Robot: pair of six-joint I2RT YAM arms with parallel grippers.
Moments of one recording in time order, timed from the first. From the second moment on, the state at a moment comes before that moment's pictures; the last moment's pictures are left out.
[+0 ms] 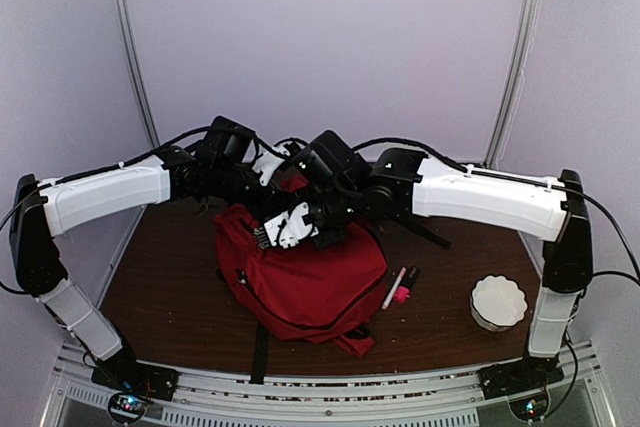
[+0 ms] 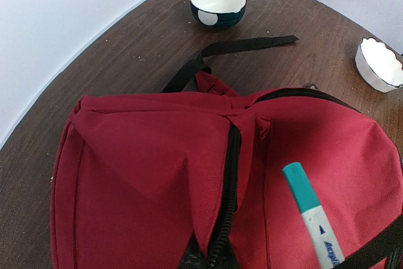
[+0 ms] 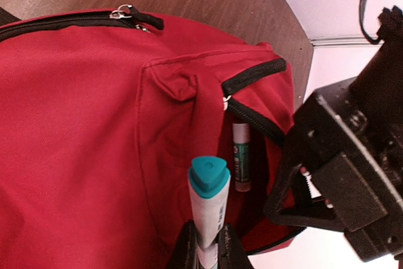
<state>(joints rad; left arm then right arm) -0.72 1.59 1.32 -0.43 0.20 0.15 1.09 1.89 1.79 -0.70 0.14 -1.11</state>
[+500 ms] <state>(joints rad) -0.72 1.59 1.32 -0.44 0.20 0.15 1.09 1.99 1.76 -0.50 0.21 -1.23</state>
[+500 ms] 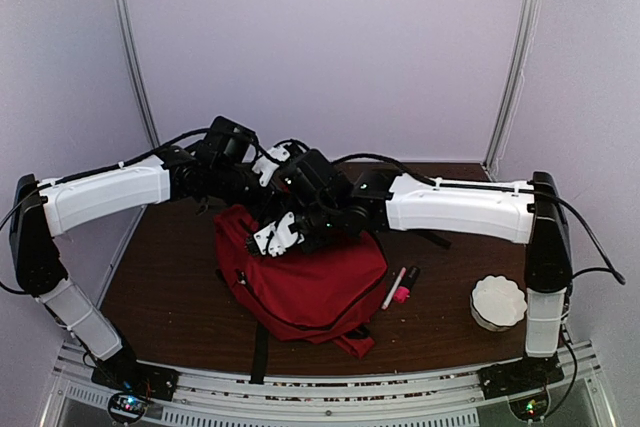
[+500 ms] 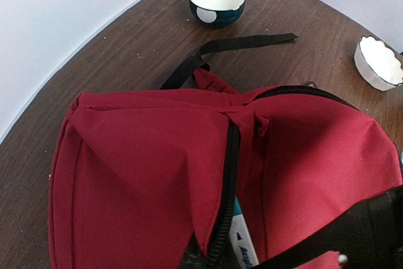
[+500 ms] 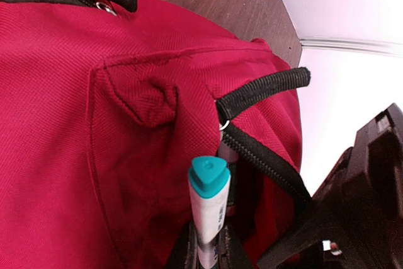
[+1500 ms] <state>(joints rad) -0.72 1.59 1.34 -0.47 0.21 0.15 1.08 2.02 1.56 -0.08 0.40 -1.21</state>
